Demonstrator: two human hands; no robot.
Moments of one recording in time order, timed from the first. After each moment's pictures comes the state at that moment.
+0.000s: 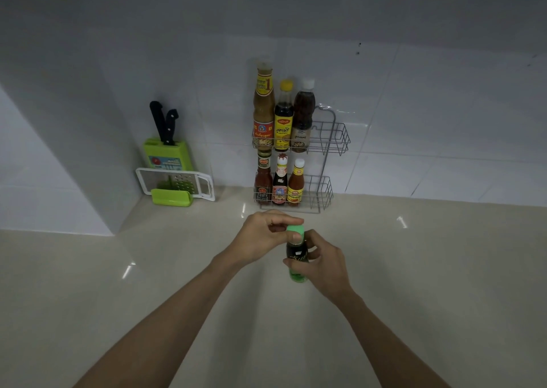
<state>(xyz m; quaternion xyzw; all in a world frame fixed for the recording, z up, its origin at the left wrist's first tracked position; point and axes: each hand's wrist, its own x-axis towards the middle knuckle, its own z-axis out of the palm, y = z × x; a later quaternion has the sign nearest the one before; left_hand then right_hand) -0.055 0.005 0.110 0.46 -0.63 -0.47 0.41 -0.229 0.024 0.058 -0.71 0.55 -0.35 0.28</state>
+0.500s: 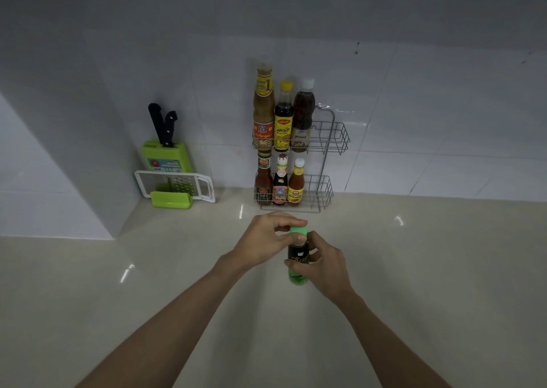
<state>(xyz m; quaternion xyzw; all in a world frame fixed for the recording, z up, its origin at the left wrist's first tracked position) -0.054 0.006 0.108 0.47 -0.68 -0.41 0.38 -0.222 0.026 0.051 -0.70 0.56 -0.35 0.28</state>
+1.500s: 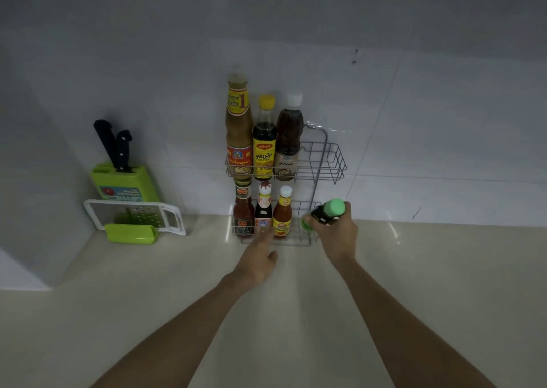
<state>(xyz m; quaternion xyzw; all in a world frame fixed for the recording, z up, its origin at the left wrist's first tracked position) -0.076 -0.123 0.035 0.60 -0.69 -0.34 0.24 -0.256 -0.160 0.061 -0.52 0.65 -0.49 0.27</state>
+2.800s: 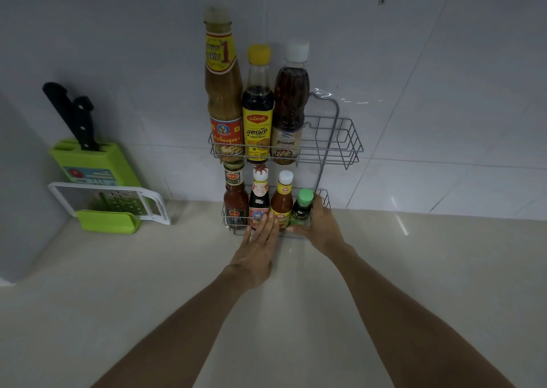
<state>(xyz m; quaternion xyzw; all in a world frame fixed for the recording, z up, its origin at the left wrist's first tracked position) -0.083 -0.169 -0.030 0.58 -0.81 -0.12 0.00 -0.253 -0.236 -0.015 -0.70 0.61 -0.24 0.26</state>
